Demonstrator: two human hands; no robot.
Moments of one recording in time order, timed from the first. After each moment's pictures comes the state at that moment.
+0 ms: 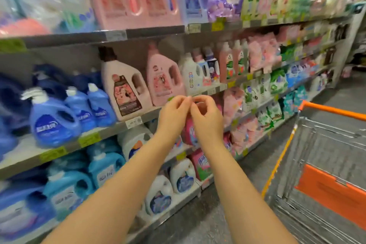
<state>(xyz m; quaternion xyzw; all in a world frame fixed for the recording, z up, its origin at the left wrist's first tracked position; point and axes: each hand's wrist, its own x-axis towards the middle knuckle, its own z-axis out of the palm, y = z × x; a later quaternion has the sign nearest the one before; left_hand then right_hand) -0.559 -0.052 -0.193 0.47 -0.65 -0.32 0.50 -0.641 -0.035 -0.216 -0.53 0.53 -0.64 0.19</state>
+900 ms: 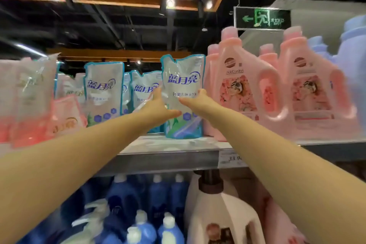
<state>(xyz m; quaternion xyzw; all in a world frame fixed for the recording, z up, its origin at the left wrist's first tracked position) -0.231 -0.431 0.053 0.65 -0.59 0.00 0.48 -0.352 -0.488 0.067 -0.77 0.37 -0.44 0.29</state>
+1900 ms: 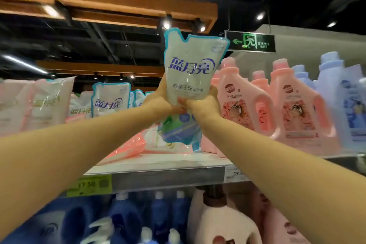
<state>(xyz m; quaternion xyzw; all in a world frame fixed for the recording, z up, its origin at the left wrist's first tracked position) -0.233 -0.381 0.109 0.56 -0.65 0.04 0.52 -0.339 -0.433 0.095 -0.64 0.26 -0.65 0.32</state>
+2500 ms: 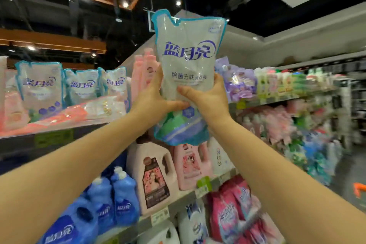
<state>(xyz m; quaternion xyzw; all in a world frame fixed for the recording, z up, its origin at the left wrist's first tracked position) -0.377 -0.171 0.026 0.35 -0.77 -0.09 0.53 -0.511 -0.170 0.013 -0.54 0.31 -0.76 0.18</state>
